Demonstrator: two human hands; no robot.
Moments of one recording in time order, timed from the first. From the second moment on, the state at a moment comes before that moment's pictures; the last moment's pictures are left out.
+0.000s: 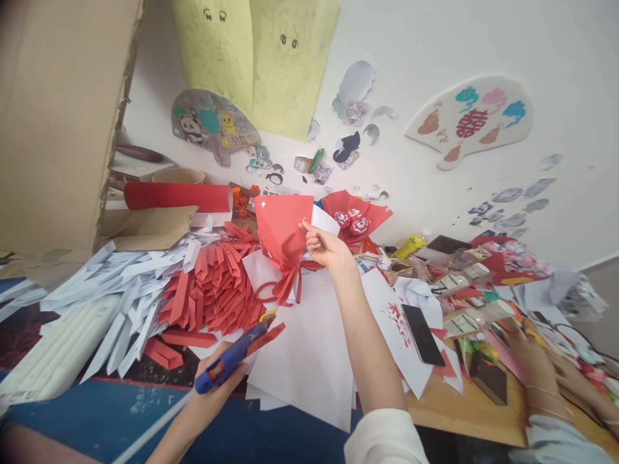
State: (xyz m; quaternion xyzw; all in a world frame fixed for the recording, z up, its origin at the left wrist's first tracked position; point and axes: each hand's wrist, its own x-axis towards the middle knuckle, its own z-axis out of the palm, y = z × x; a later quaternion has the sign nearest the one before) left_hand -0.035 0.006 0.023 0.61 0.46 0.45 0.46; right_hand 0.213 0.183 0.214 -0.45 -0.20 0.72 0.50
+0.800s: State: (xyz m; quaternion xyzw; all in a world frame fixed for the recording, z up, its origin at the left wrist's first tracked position) left_hand 0.003 -0.012 0.041 0.87 0.48 0.12 0.01; right_hand 0.245 0.149 0.182 -0.41 -0.29 0.71 0.50
